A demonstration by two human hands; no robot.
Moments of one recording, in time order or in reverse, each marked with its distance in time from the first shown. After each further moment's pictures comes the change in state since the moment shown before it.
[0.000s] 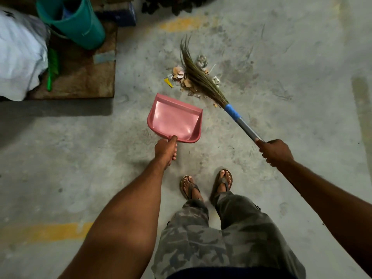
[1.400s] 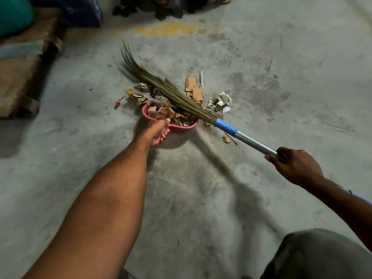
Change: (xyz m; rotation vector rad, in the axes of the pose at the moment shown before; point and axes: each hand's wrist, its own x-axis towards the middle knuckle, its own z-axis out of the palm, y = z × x) left_hand 0.602 0.003 0.223 0.102 -0.309 0.149; right_hand 0.499 0.010 0.237 -0.494 0.400 -0.569
